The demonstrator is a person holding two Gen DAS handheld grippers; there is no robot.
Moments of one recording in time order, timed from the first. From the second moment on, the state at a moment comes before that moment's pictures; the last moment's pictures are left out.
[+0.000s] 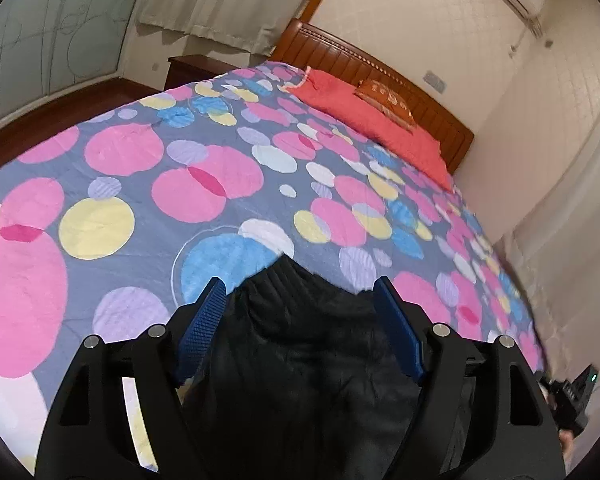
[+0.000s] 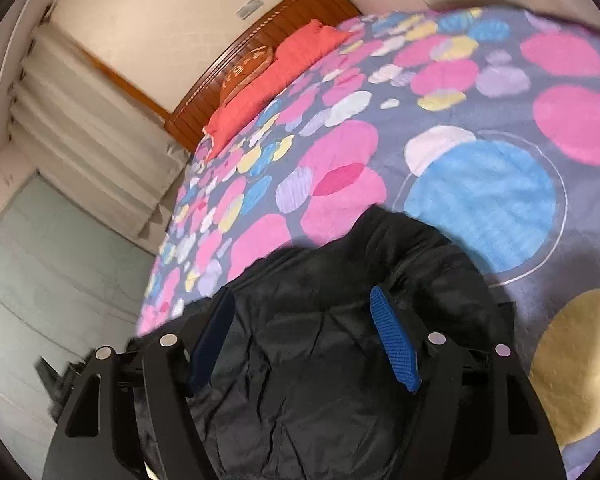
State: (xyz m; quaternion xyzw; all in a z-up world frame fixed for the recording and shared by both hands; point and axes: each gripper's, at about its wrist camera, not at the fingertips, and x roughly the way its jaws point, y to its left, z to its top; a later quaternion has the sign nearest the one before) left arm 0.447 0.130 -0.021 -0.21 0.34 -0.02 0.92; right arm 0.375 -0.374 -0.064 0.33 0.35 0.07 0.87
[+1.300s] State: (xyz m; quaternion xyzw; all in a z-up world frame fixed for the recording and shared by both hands) left arm 0.522 0.097 -0.138 -0.09 0.46 0.07 0.88; right arm 0.454 -0.309 -0.128 0.07 0.43 -0.05 0.90
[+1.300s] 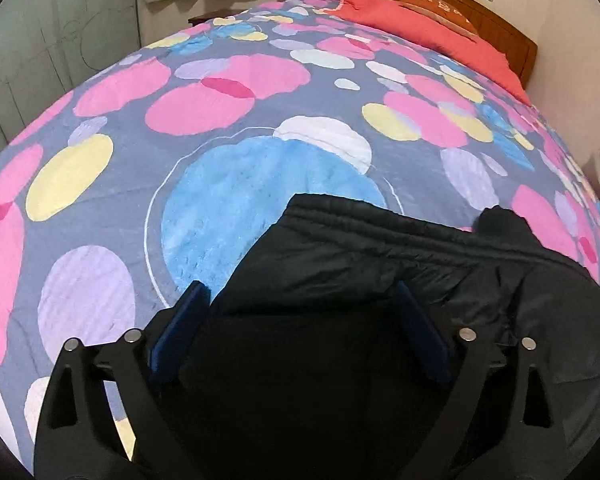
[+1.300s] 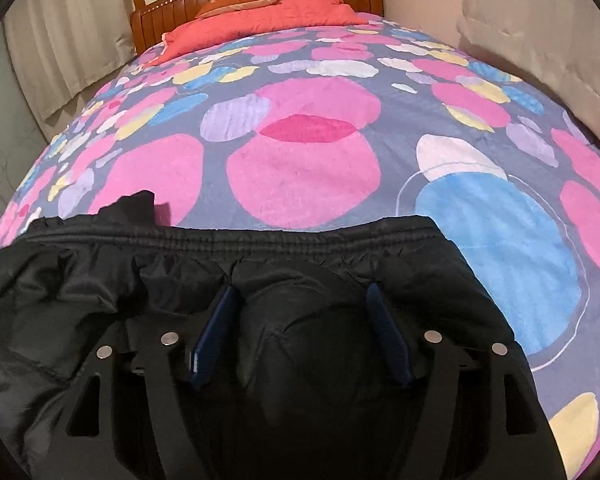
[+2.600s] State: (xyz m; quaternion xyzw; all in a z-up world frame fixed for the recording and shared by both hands) left arm 0.325 0.144 -0.143 -0.30 0.38 0.08 0.88; right arm 0.238 -0.342 -0.156 0.39 0.33 -0.08 0.86
